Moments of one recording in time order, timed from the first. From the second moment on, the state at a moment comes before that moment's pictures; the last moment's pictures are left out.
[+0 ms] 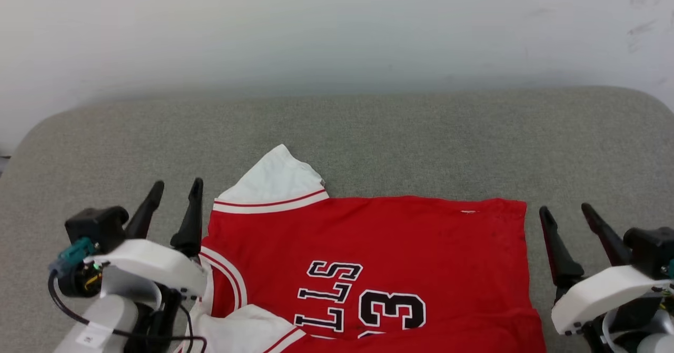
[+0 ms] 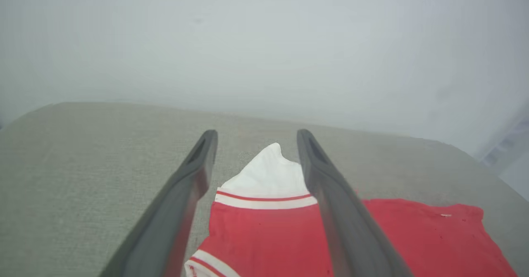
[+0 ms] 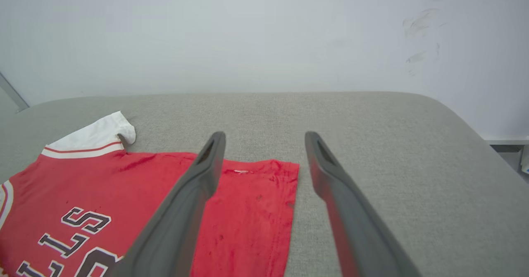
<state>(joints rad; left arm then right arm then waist) -0.21 0.49 -0.40 0.10 -0.79 0.18 -0.19 0.01 -0.10 -0.08 -0.09 0.19 0.13 0.15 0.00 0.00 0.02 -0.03</state>
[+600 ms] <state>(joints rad) -0.76 0.56 -0.45 0.40 -0.91 -0.07 0.23 -0.20 -0.06 -0.07 -0.13 0.16 0.13 0.11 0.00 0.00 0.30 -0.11</state>
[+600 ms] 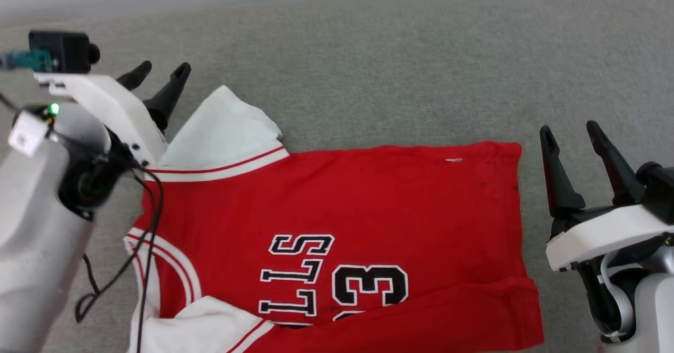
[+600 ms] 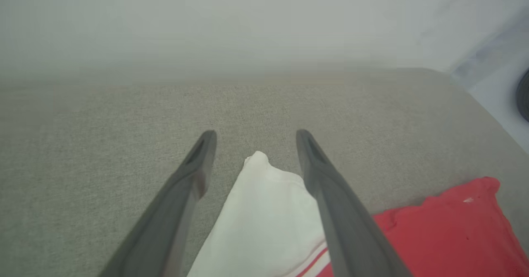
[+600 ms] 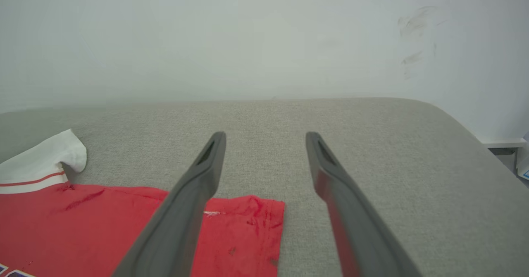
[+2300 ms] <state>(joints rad) -1.05 0.53 -0.57 0.48 -1.00 -0.08 0.69 -0.55 -0.31 0.12 0.20 0.37 0.13 0.78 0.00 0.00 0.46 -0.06</state>
